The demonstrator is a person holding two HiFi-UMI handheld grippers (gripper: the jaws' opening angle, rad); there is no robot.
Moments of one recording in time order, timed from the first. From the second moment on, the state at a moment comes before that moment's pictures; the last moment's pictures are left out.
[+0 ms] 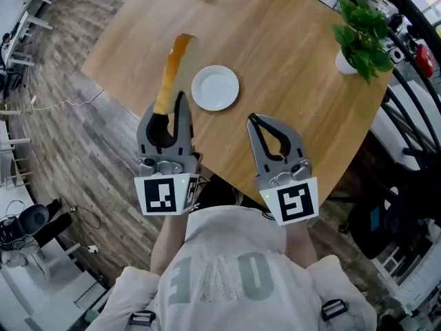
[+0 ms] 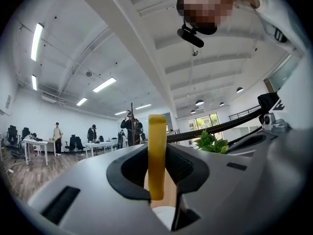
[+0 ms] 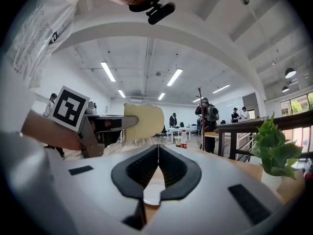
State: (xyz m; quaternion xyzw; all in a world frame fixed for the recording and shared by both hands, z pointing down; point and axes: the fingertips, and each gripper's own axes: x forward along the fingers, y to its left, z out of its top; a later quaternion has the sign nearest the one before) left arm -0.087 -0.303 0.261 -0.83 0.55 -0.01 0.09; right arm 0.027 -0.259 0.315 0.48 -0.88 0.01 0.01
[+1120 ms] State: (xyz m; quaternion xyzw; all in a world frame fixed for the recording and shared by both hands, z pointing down) left arm -0.076 -0.341 0.458 -0.80 0.44 0.02 -0.40; right arm 0.038 -0.302 0.361 0.49 -0.86 0.10 0.02
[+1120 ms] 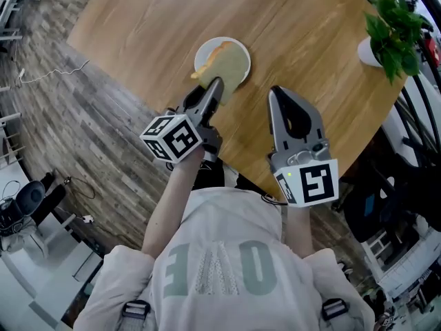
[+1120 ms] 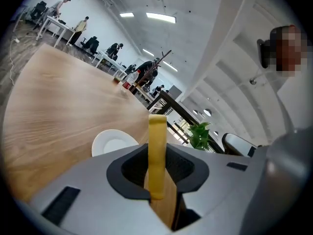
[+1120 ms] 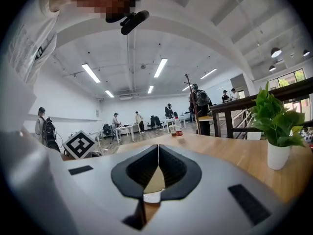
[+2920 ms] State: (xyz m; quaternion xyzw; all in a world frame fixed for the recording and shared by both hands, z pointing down) left arm -0.109 -0.375 0.499 -0.79 0.54 -0.24 -0.18; right arm 0.012 -0.334 0.394 0.45 -0.88 0.14 0.05
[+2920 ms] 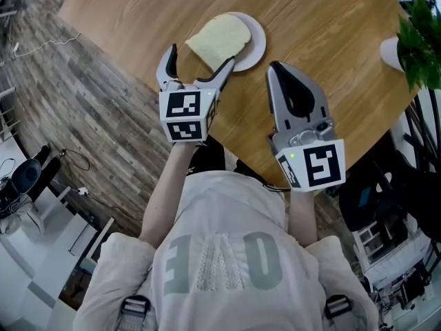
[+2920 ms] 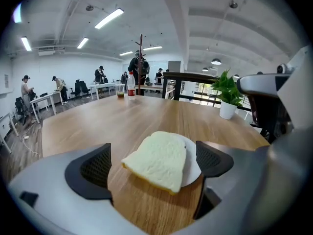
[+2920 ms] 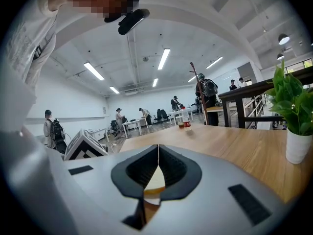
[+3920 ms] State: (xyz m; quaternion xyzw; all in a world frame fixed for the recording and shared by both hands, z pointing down) left arm -0.147 -0.320 0.255 -0.85 0.52 0.00 0.06; right arm -0.042 -0.278 0.280 0.48 -0.88 -0.02 0.02
